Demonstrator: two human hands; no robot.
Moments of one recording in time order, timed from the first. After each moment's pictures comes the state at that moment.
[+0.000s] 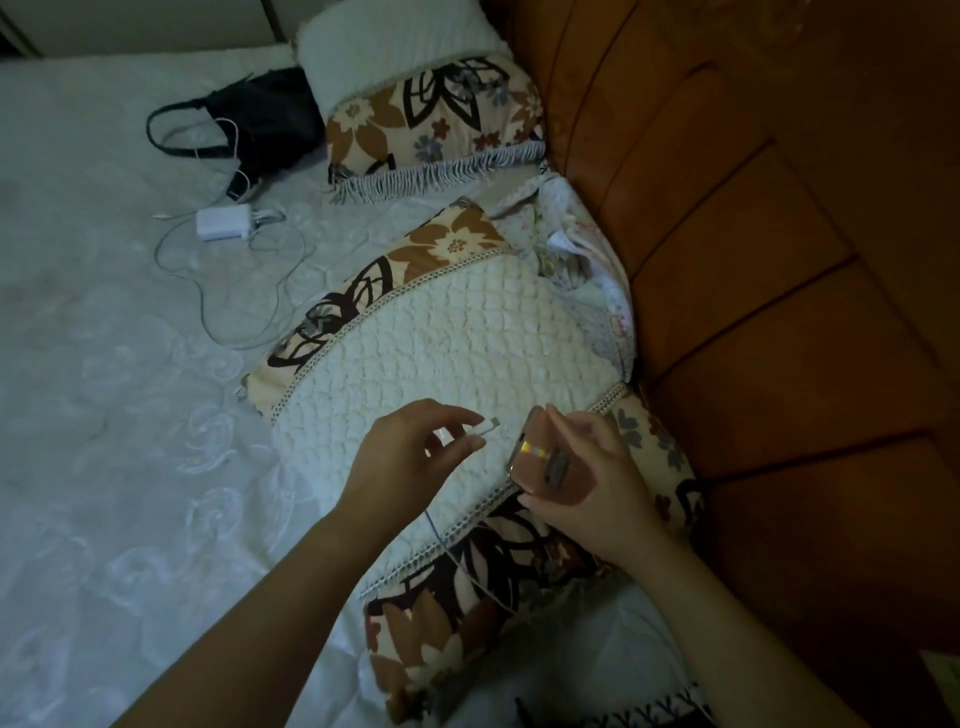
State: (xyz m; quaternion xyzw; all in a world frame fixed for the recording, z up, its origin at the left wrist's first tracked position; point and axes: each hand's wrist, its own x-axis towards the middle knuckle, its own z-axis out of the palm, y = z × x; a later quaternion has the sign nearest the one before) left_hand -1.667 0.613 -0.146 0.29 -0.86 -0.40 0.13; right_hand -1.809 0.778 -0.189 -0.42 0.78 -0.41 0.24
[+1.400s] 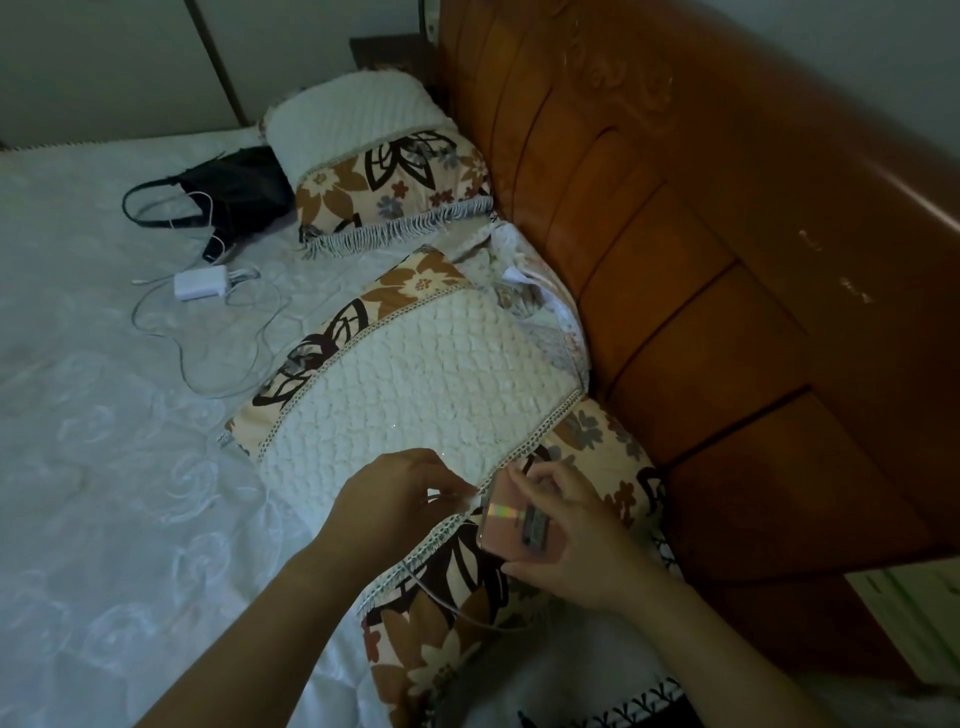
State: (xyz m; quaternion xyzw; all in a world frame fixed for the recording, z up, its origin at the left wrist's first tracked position) left_hand -1.625 0.641 -0.121 0.18 -0.92 -0.34 0.03; right_hand -1.753 0.825 -0.152 -0.48 0.79 -0.27 0.27
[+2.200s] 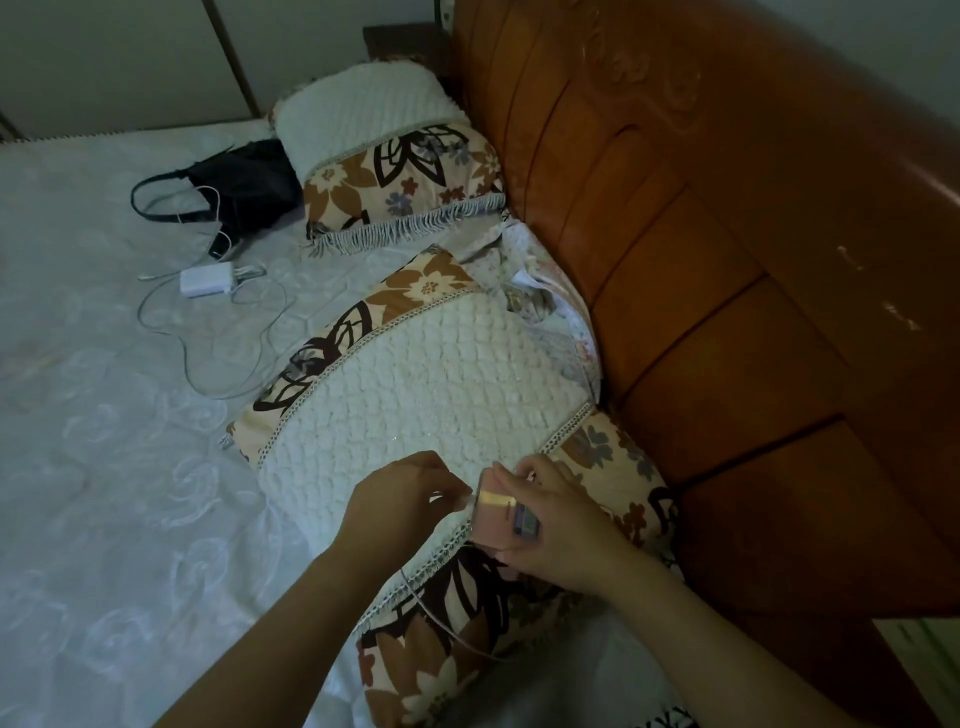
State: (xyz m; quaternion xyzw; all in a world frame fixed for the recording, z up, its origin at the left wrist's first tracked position) left_hand -1.653 0.628 -0.152 0.22 -0.93 -0.29 0.01; right_hand -1.786 0.787 -0.178 -0.51 0.79 -0.20 0.26
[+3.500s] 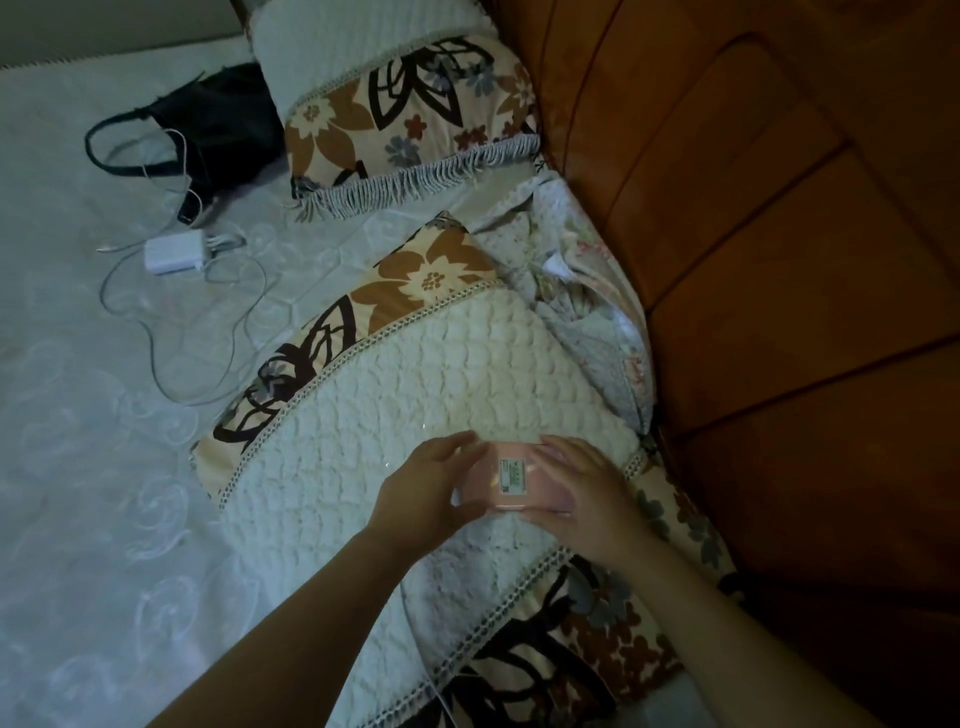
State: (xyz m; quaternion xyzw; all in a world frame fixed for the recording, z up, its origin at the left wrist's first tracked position) left_hand -1.766 0.545 -0.277 0.24 -0.92 -0.29 -0.06; right_hand -1.922 0.711 -0.309 -0.49 0.80 -0.20 0.27
